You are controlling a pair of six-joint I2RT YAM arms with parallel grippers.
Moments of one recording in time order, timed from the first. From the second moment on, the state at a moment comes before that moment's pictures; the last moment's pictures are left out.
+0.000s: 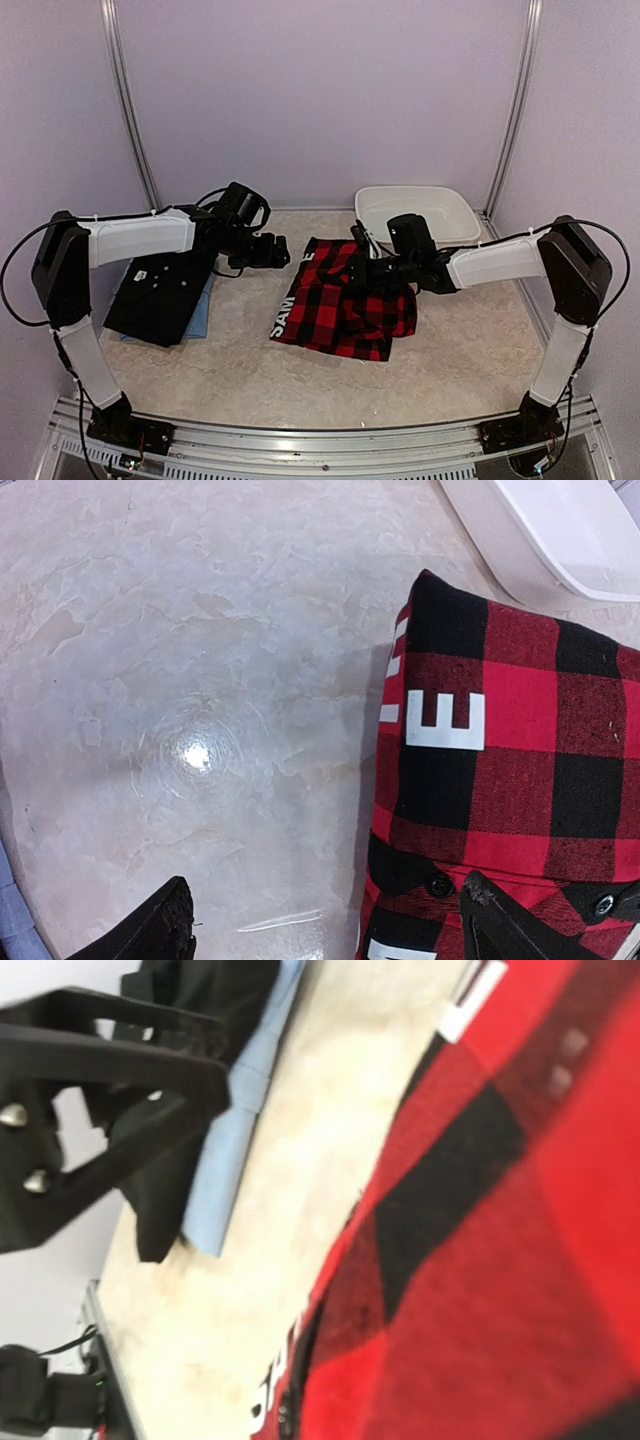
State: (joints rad) left arm -0.63 1.79 1.34 -0.41 -0.04 -0.44; right arm 0.69 1.82 1.05 0.28 -0.53 0.72
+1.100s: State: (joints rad) left arm -0.71 1.84 1.36 -0.45 -0.04 -0.41; right arm 0.39 1.73 0.83 0.05 -0.72 0.54
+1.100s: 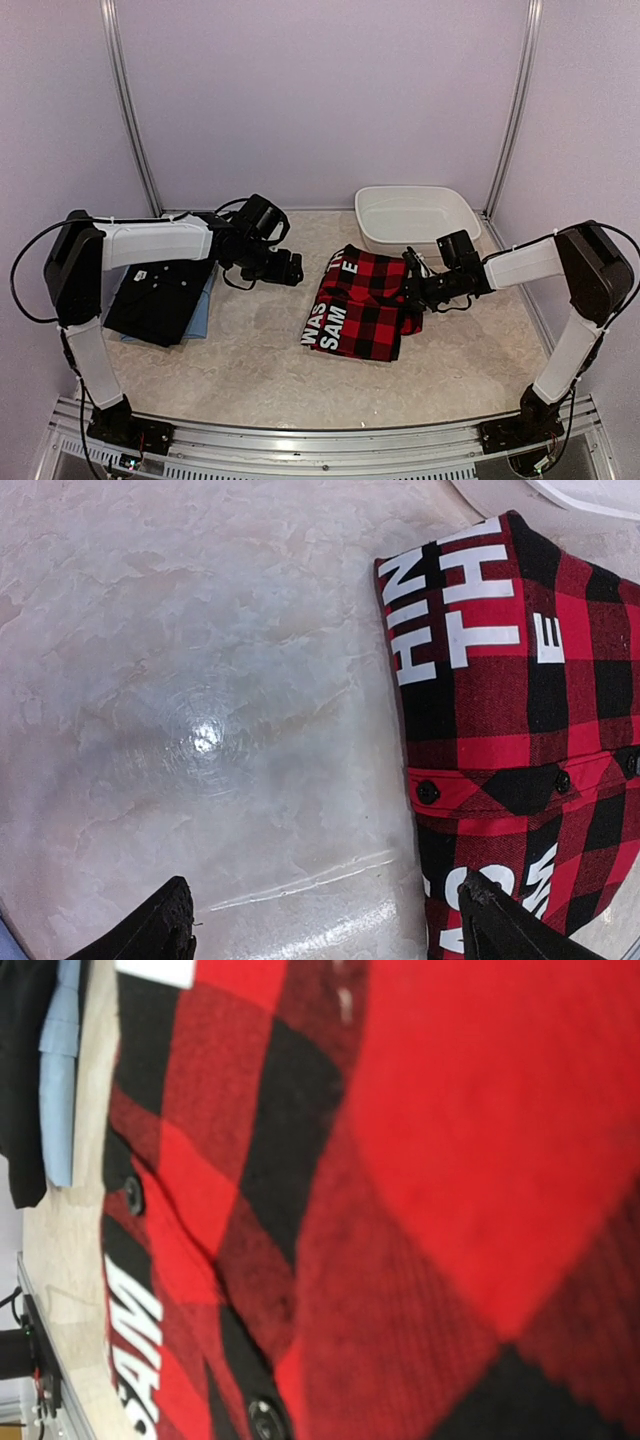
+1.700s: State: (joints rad) left arm -0.73 1.88 1.38 -0.47 -0.07 -0.39; right arm 0.32 1.68 0.90 -0.13 -0.73 0.44
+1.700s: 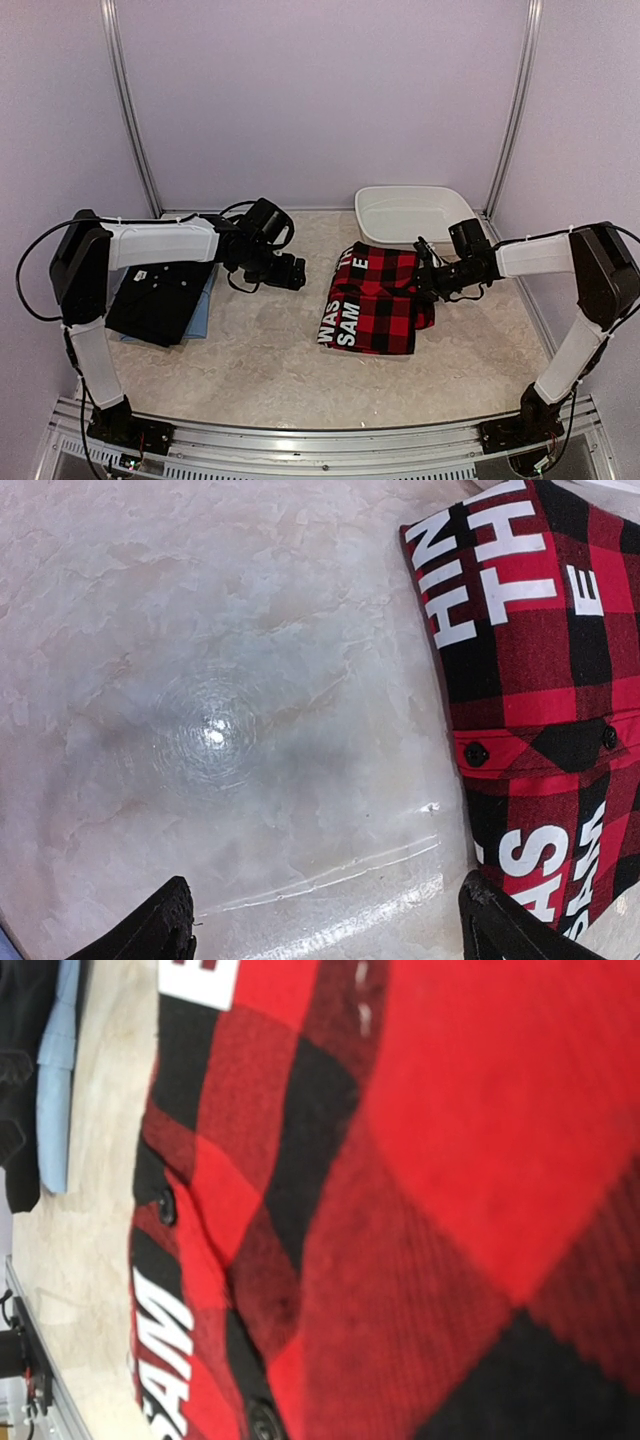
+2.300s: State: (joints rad) left arm -0.78 1.92 1.41 -0.48 -0.07 -0.39; right arm 0.23 1.69 0.95 -0.23 -0.53 0.34
